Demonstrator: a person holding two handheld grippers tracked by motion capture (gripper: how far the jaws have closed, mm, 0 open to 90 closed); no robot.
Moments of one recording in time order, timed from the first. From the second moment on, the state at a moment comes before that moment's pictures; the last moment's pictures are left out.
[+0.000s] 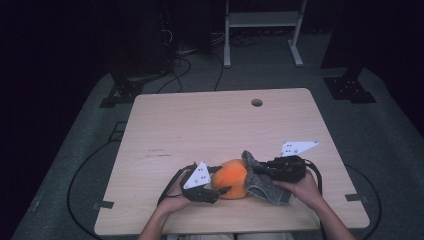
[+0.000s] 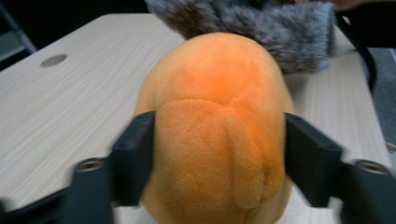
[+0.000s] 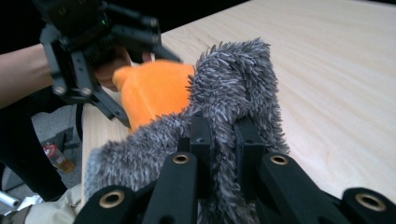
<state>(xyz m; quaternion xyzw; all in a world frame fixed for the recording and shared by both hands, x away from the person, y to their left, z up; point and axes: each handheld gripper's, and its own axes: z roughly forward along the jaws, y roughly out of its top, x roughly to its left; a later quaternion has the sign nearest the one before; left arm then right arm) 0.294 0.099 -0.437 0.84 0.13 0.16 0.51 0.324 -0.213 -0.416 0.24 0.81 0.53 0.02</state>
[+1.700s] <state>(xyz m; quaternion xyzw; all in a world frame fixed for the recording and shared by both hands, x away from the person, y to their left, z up) 0.279 0.088 -0.437 0.84 0.11 0.19 0.50 0.300 -0.193 -0.396 0.21 0.82 0.52 0.07</state>
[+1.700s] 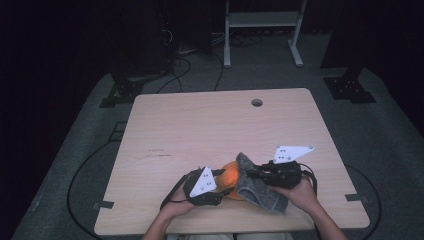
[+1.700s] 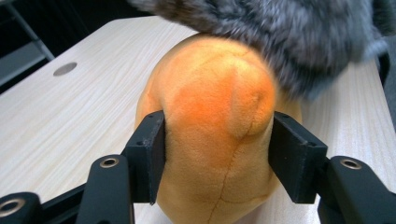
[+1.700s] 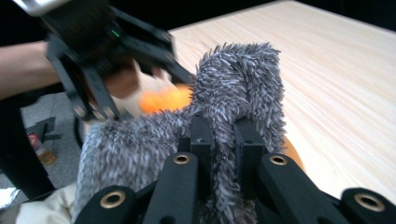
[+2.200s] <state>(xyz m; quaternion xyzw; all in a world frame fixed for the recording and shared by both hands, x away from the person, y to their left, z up) 0.273 0.083 -0.439 0.84 0.08 0.22 0.48 0.293 -0.154 -0.377 0.16 0.85 0.50 0.07</state>
